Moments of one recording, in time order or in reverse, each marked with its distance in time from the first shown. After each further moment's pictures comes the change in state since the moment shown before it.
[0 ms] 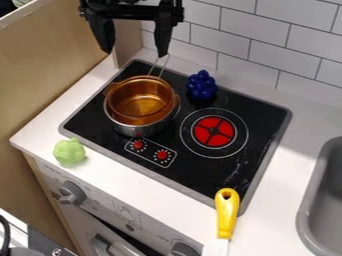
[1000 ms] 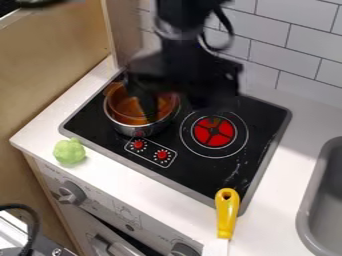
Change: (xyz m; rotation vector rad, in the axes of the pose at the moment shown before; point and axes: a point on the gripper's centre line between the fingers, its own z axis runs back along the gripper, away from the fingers) arm -0.074 -0.067 -0.023 -0.027 -0.014 0.053
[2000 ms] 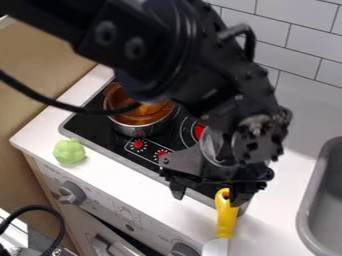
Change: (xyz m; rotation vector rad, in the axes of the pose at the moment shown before) arm -0.055 -0.026 -0.064 0.070 -0.085 -0.056
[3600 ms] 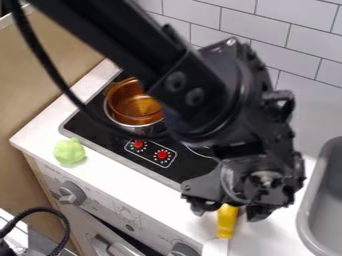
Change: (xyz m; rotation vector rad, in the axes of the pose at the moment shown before) arm -0.011 -0.019 -0.028 -0.022 -0.054 0.032
